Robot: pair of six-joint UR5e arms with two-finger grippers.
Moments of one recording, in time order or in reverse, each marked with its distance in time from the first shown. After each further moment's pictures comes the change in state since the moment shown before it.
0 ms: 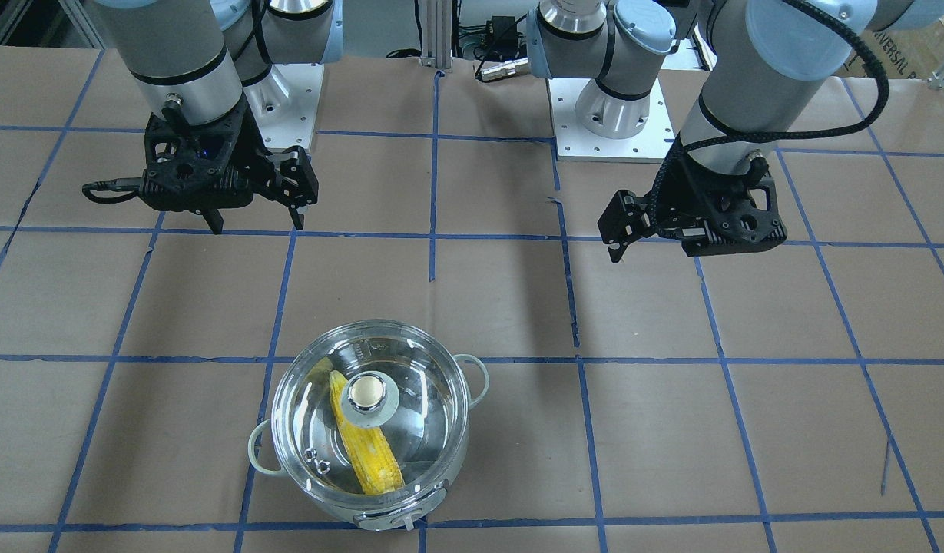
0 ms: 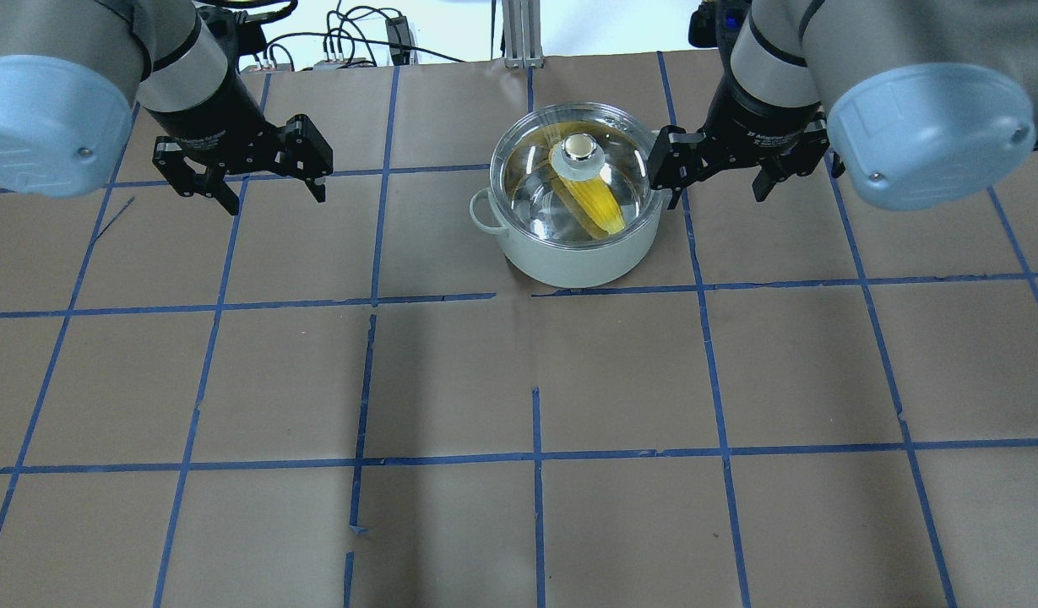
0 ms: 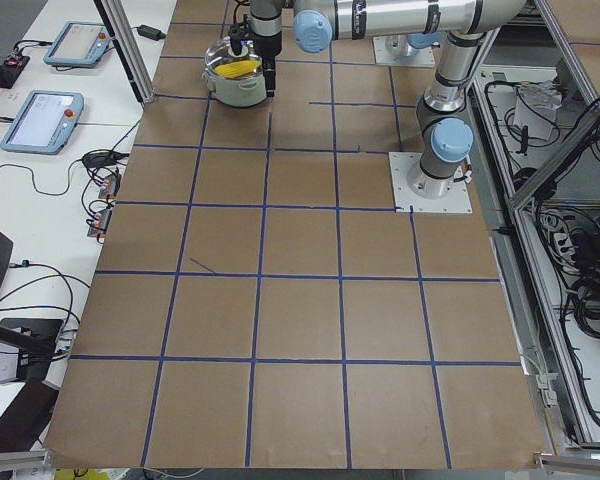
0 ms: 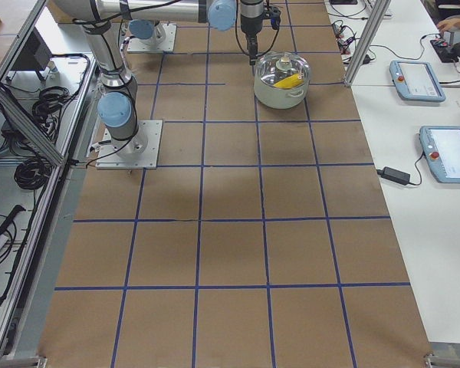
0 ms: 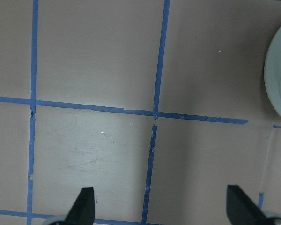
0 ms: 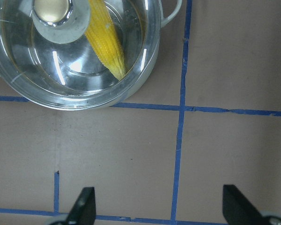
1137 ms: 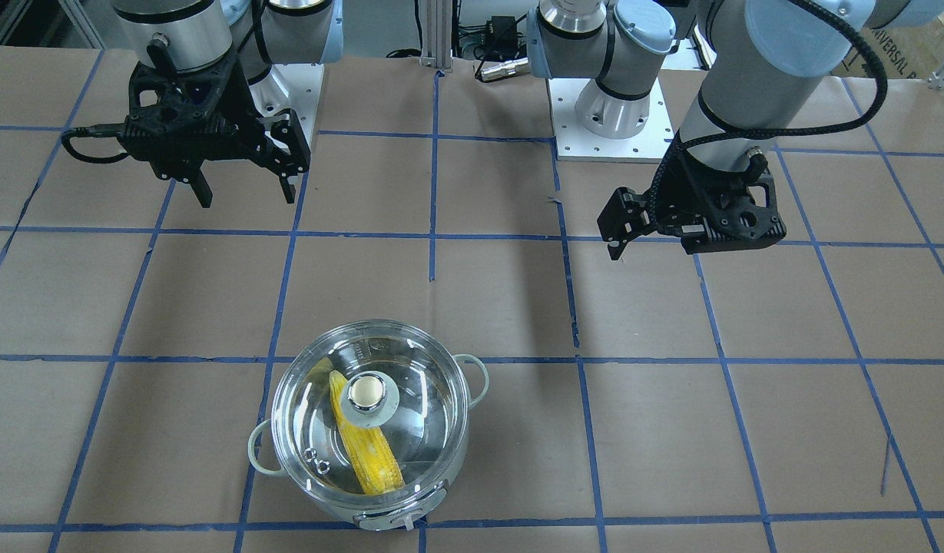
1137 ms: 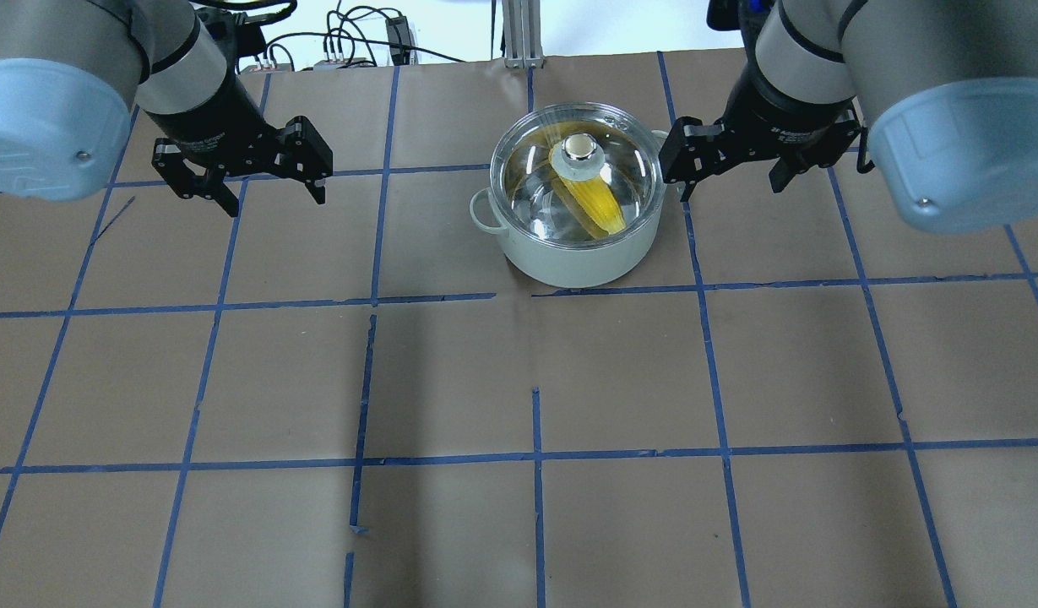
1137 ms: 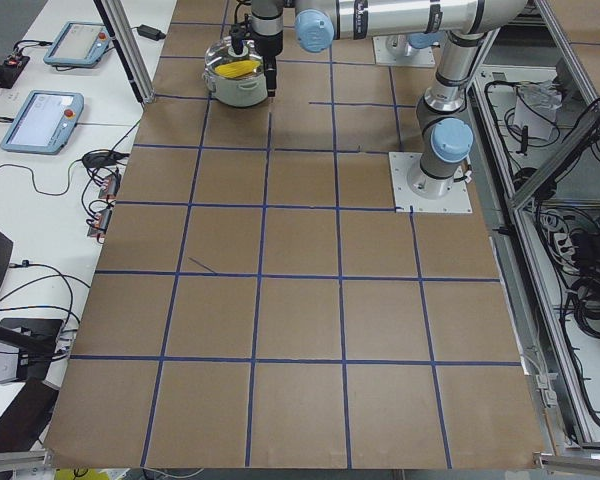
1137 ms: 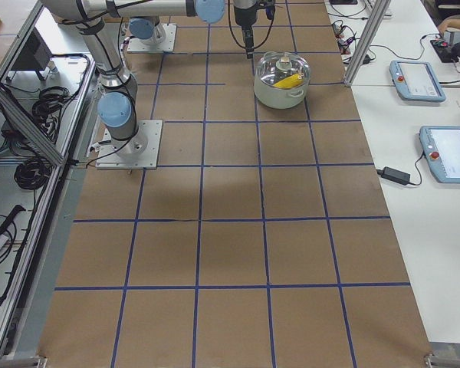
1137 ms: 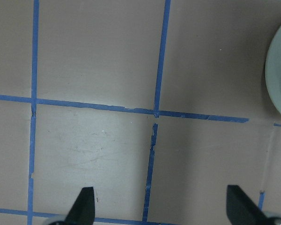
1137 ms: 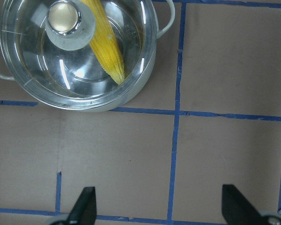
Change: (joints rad) left arm 0.000 0.005 -0.001 0.000 -0.001 0.001; right arm -0.002 -0.066 0.005 -0.005 -0.006 -0.006
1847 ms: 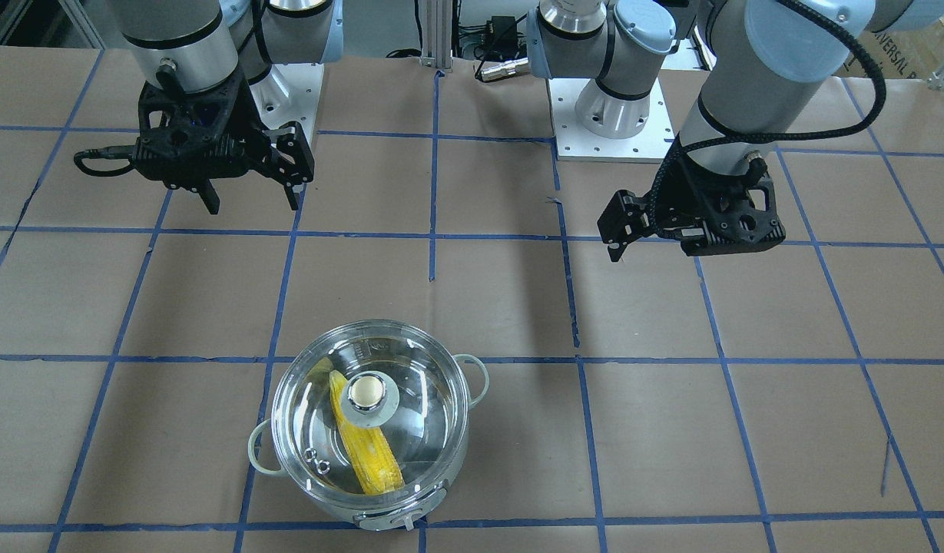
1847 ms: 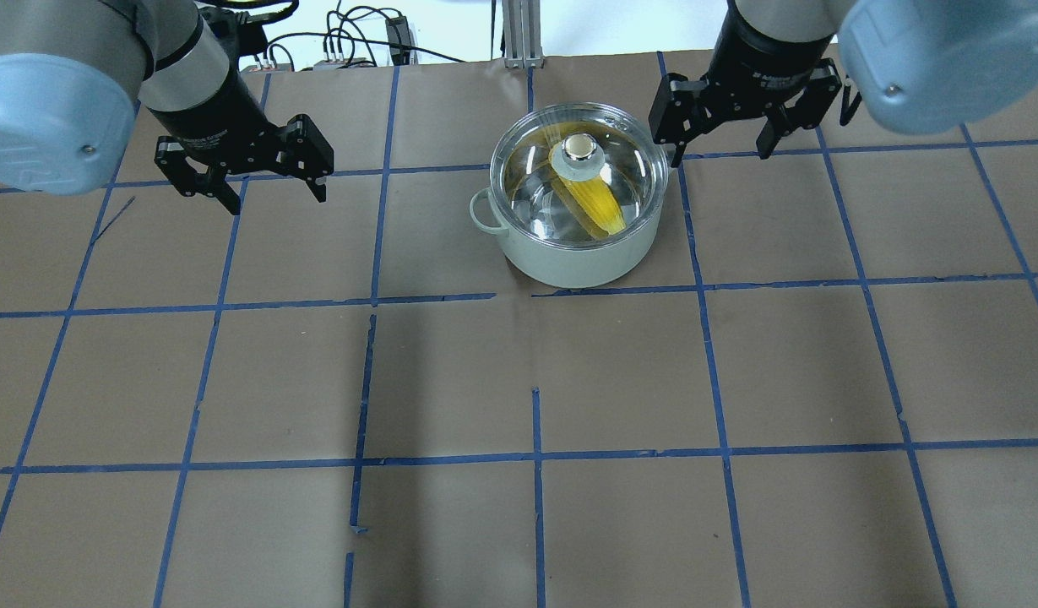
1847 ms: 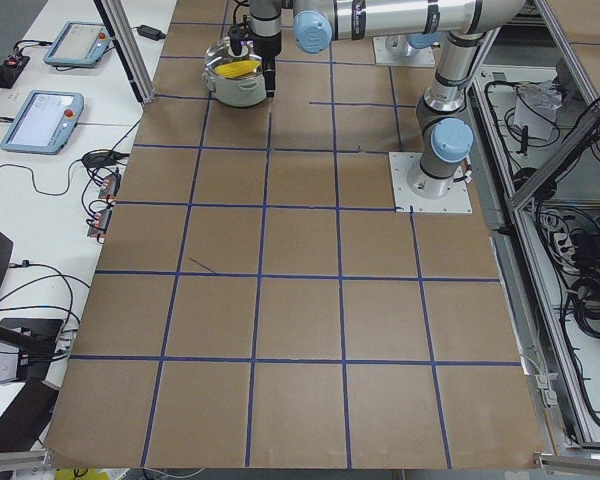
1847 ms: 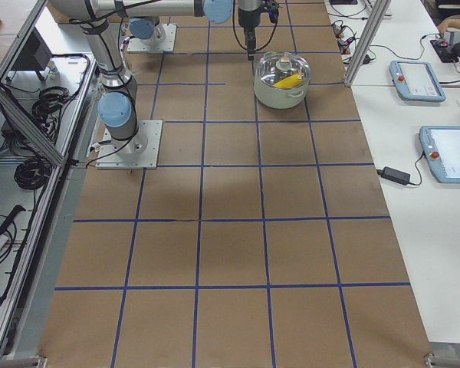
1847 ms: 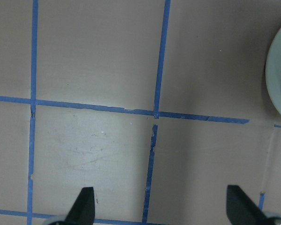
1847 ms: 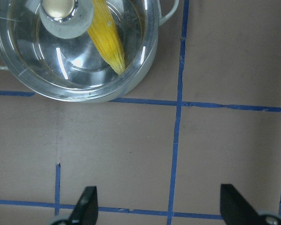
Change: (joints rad) left arm 0.001 -0.004 -0.005 0.000 0.002 0.001; right arm 0.003 0.006 0.023 0.020 0.000 0.000
